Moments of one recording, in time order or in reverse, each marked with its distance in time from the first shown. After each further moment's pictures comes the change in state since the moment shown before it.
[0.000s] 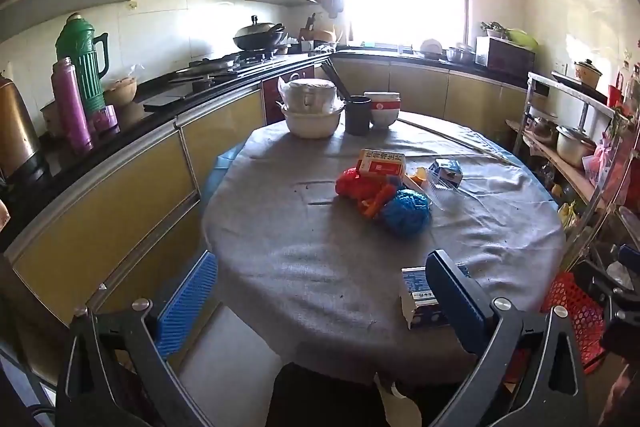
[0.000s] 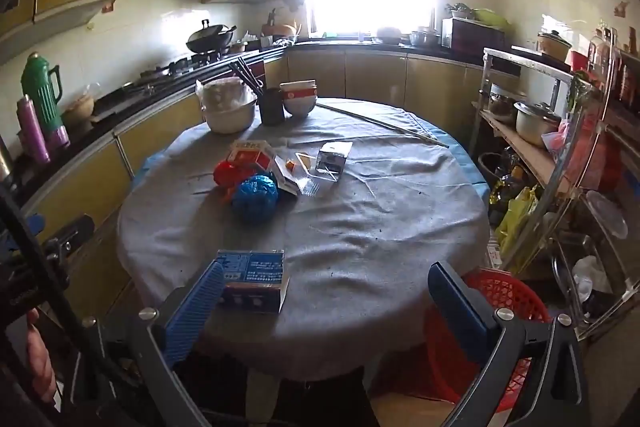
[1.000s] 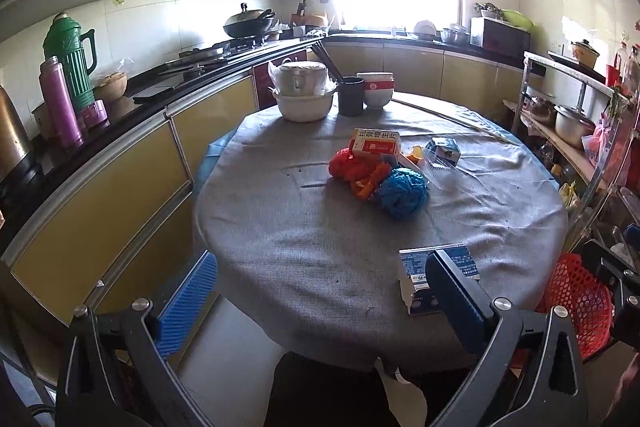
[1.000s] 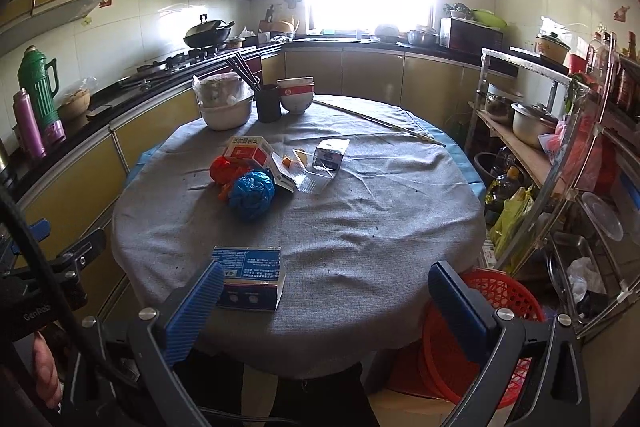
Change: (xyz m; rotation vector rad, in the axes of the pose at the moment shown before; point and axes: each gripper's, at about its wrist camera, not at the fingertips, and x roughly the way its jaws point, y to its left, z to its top) left arm 0.013 -0.009 -0.007 0.041 0.057 -0.008; right arm 0.001 0.004 -0.002 -0.022 -0.021 -0.032
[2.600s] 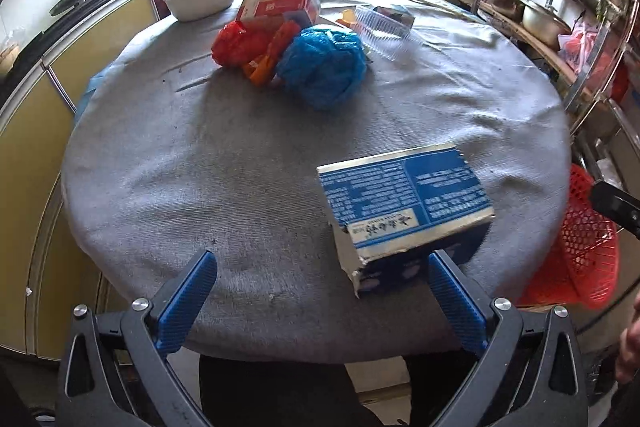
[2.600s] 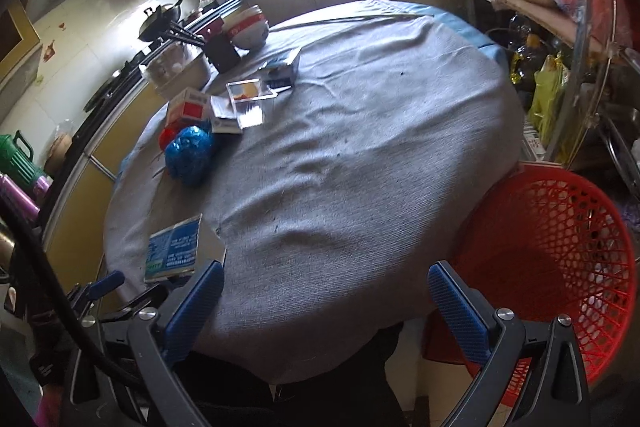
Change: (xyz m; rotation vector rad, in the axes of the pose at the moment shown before) left arm 0.142 -0.068 -0.037 0.167 0.361 -0.178; right arm 0.131 -0.096 -0.045 0.329 0.279 0.191
